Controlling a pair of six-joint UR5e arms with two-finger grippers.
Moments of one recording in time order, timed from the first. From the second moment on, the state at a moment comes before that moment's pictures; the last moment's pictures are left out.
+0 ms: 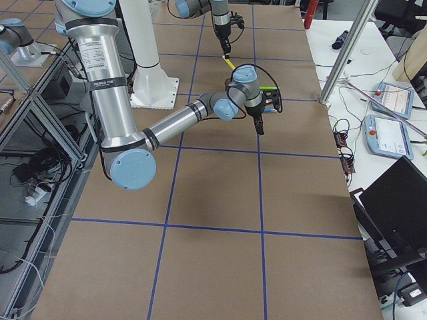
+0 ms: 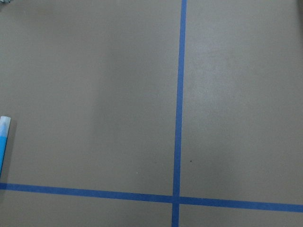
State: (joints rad) left arm -0.54 -2.49 -1.90 -1.14 -1.77 -1.52; right arm 0.97 -1.34 1.85 -1.23 1.98 0.89
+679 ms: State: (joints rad) left arm -0.67 -2.34 -1.70 -1.63 -1.55 -1.28; right arm 0.97 -1.32 1.85 -1.23 1.96 0.89
